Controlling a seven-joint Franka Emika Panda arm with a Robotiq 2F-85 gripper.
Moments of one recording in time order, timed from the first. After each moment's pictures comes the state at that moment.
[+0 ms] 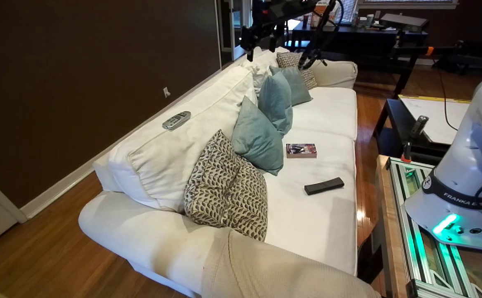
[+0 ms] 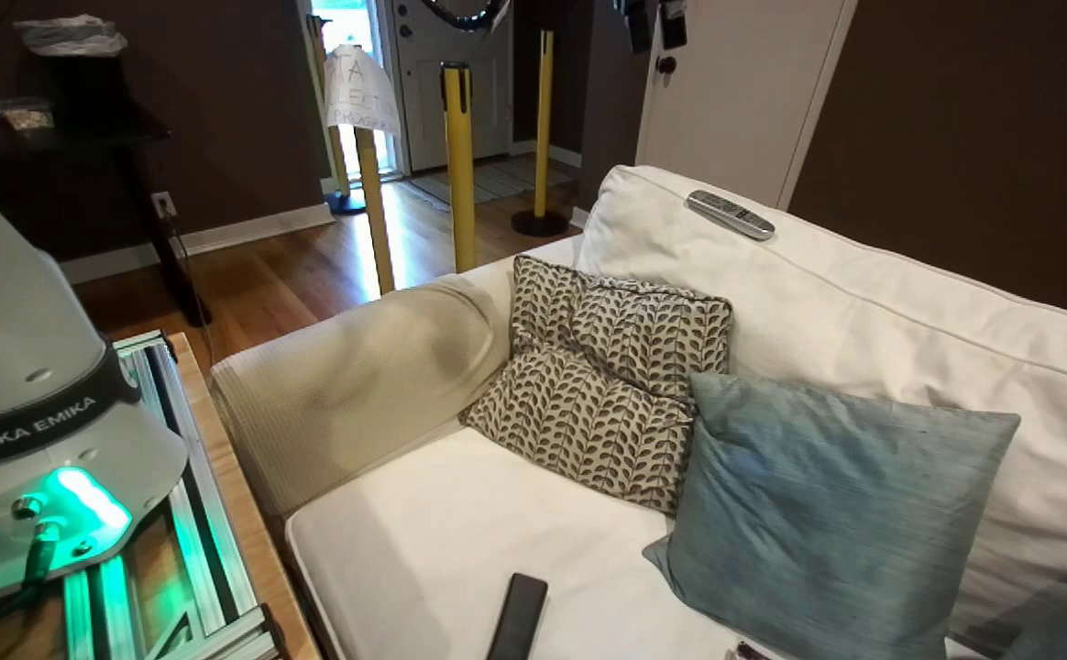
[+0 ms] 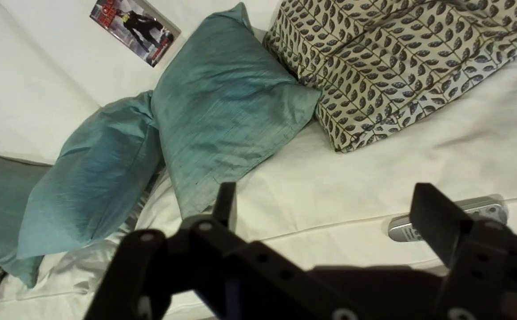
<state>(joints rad) -0.15 -0.08 0.01 -1.98 -0.29 2.11 0.49</state>
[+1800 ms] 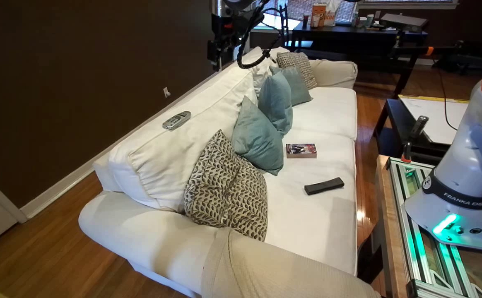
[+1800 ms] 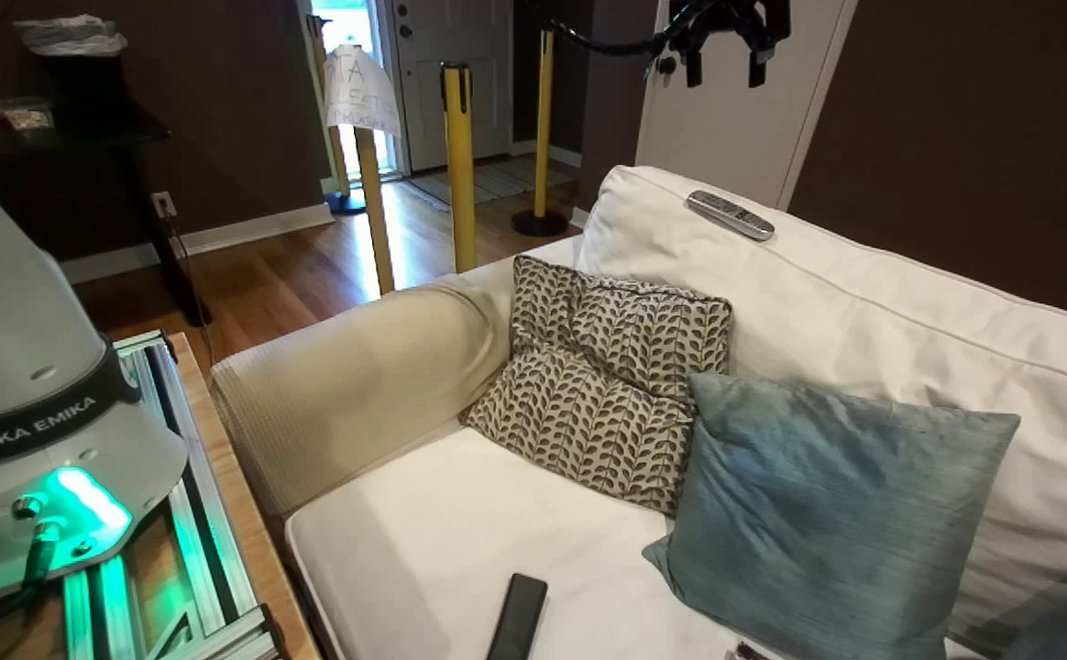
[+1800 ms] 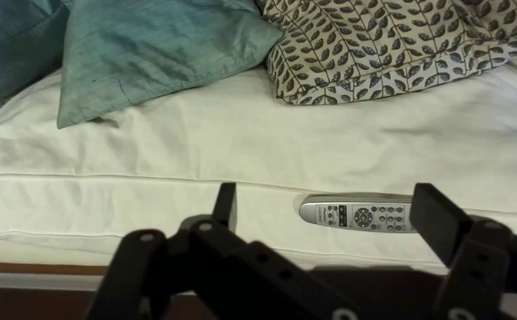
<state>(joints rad) -0.10 0.38 -0.04 -1.48 -0.16 2.08 0.01</state>
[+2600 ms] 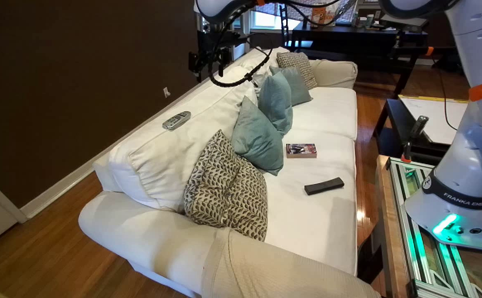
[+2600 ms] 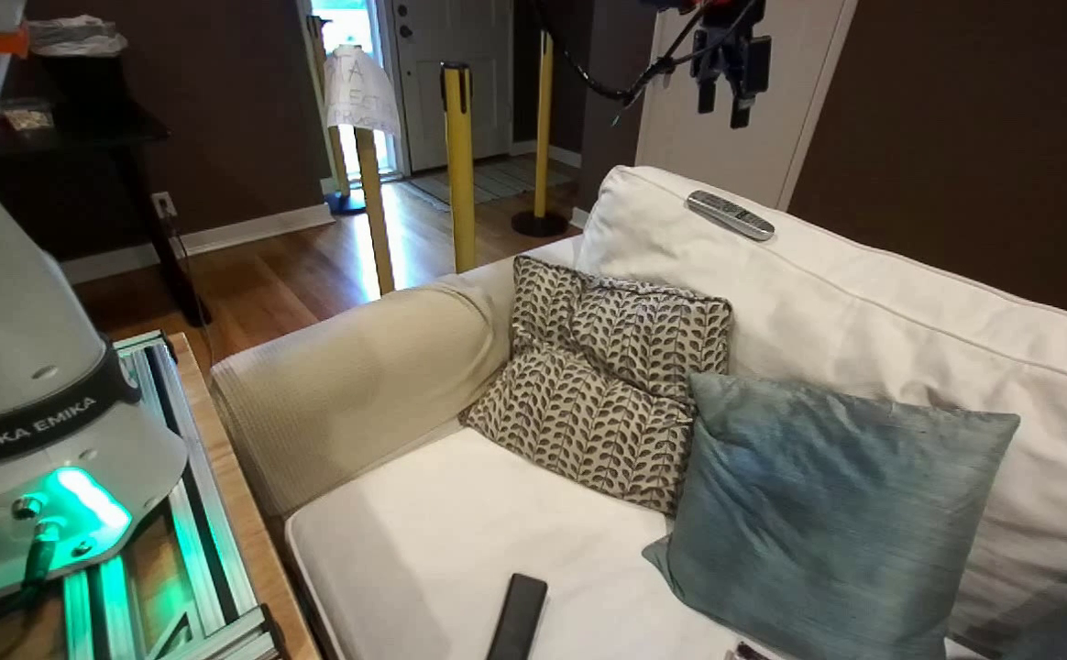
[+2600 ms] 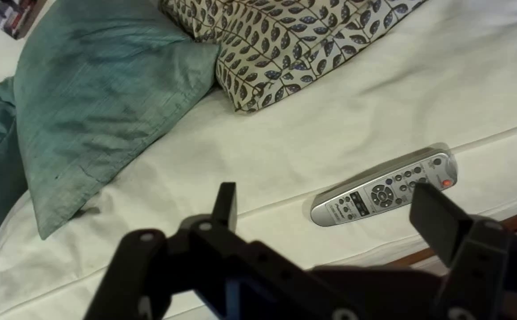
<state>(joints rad) -0.08 0.61 -0.06 -1.21 -0.04 1.99 0.39</state>
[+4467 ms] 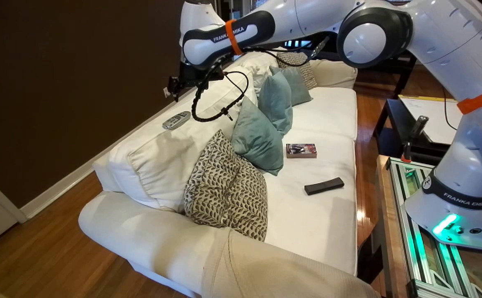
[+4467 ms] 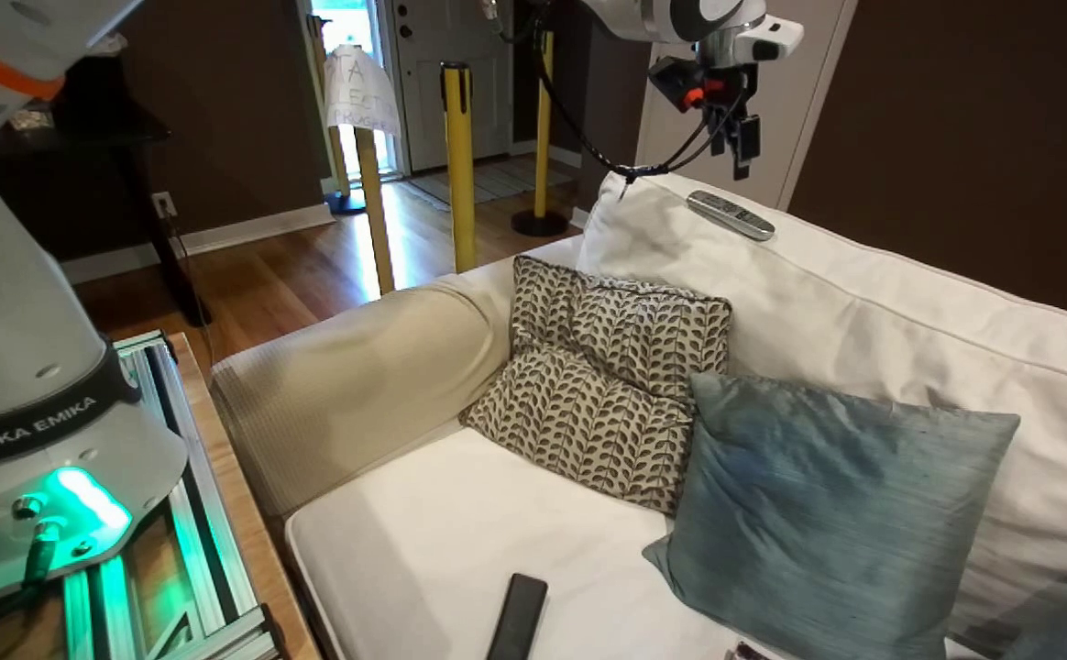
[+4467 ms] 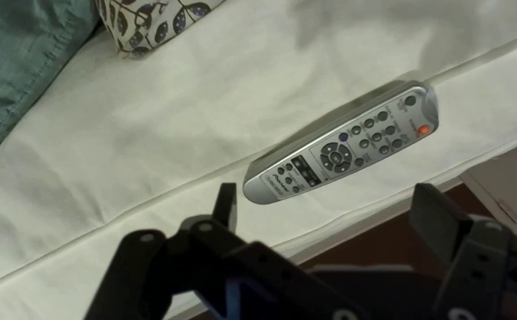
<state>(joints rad) -0.05 0.92 -0.07 -0.98 0.01 2.26 0.48</state>
